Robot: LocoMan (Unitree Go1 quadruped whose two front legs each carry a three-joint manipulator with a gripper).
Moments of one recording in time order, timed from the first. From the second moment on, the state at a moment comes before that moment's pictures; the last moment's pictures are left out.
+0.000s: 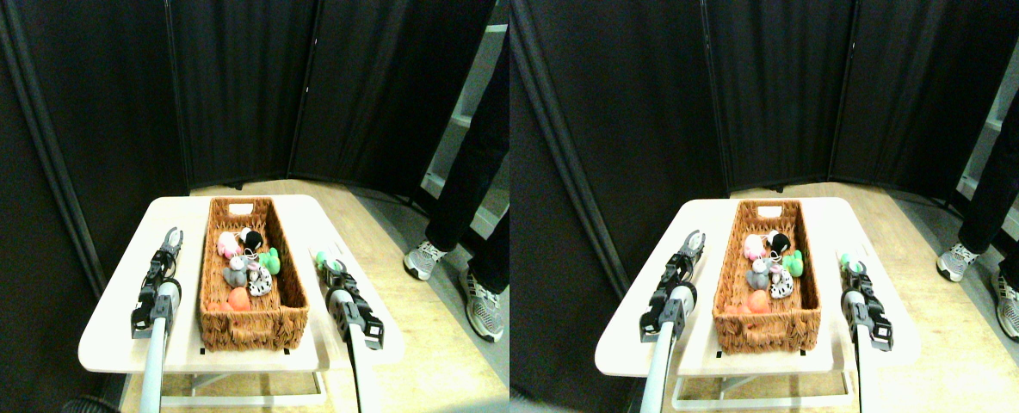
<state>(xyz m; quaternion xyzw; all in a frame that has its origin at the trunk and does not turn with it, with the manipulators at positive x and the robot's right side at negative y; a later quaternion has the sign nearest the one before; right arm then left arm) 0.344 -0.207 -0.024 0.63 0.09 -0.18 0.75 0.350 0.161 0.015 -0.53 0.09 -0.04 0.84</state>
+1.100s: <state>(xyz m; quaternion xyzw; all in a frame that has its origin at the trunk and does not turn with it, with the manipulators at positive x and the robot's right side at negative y) 0.383 -0.075 0.092 0.60 0.15 0.04 0.78 0.332 0.183 0.013 -0.52 0.06 -0.03 0.85</state>
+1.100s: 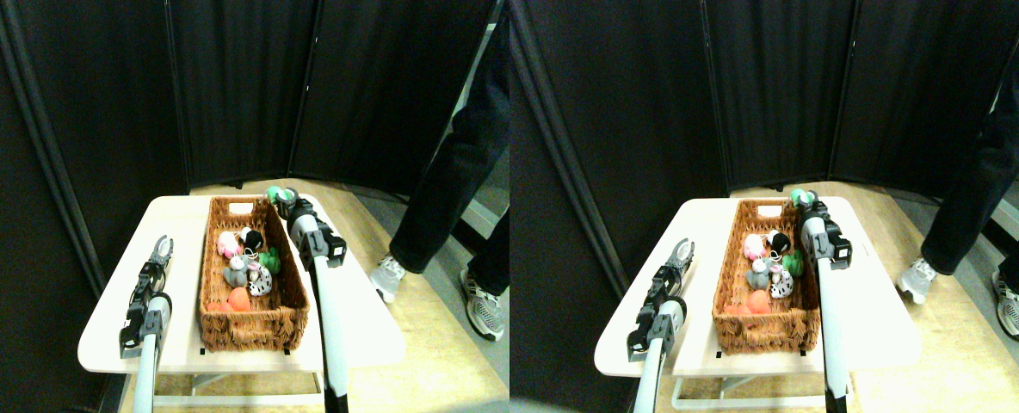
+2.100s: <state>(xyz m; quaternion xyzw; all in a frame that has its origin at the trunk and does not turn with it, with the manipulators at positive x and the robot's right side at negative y) 0.382 -0.072 0.090 0.59 0.11 0.04 0.80 0.330 0.183 0.018 -0.52 0.04 -0.04 0.85</state>
